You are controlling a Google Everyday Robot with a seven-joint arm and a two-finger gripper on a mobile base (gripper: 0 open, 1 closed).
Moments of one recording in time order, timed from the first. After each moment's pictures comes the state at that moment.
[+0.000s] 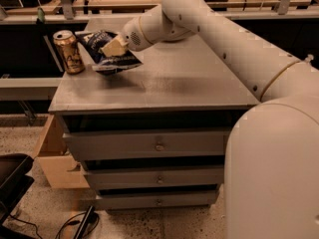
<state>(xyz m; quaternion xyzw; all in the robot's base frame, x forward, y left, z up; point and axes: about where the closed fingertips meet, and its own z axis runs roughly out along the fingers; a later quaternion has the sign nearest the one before) 0.719 0.142 0.903 -0.49 0.71 0.32 0.39</state>
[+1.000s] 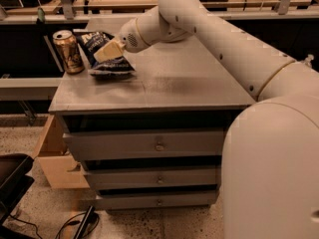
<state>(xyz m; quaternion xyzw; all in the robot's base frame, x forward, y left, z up) 0.717 0.150 0.898 -0.49 0.71 0.32 0.38</state>
